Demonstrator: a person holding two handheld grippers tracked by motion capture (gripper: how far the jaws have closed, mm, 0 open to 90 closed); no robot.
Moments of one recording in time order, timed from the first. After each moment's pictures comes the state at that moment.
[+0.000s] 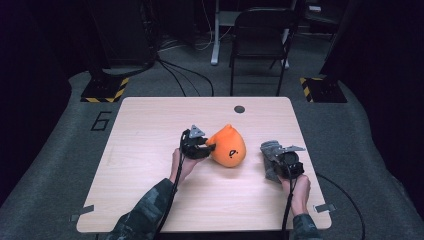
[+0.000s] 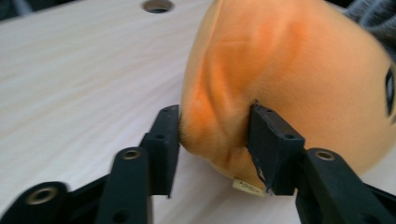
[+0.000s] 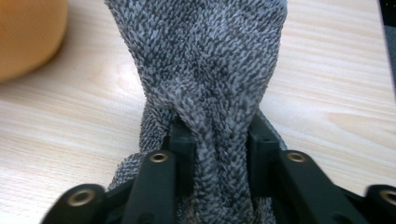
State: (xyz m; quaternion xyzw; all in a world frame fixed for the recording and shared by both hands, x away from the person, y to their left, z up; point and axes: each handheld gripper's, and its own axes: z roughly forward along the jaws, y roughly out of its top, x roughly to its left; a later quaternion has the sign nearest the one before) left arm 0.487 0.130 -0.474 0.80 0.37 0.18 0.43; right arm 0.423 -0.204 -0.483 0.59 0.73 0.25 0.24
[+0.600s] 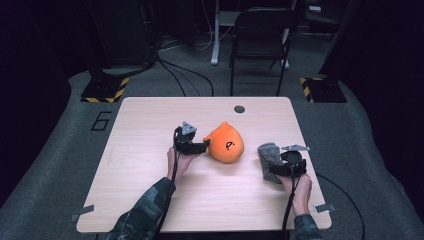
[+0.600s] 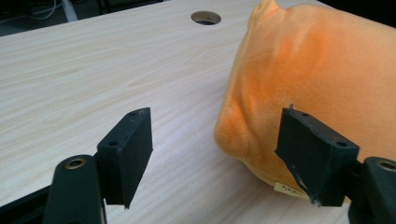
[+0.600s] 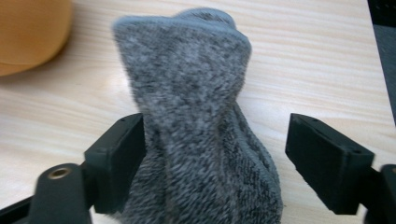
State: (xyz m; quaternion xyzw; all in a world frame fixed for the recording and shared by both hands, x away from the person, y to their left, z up) left arm 0.499 0.150 -0.479 0.76 0.42 0.21 0.45; right arm 0.419 -0.210 -0.472 0.59 0.72 0.28 0.24
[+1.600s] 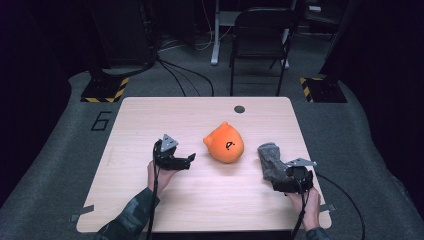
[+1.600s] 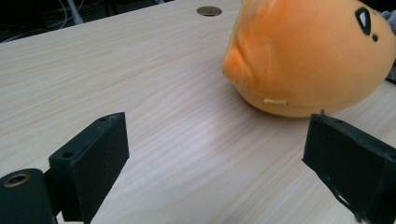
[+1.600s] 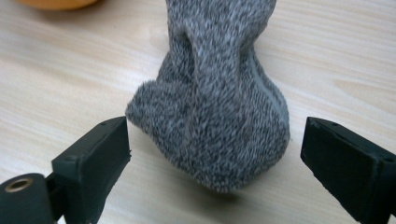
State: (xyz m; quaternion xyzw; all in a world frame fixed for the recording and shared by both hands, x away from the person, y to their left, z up) left arm 0.437 0.206 -0.477 0.77 0.40 0.23 0.45; right arm 0.375 -0.223 -0.481 0.55 0.76 0.28 0.22
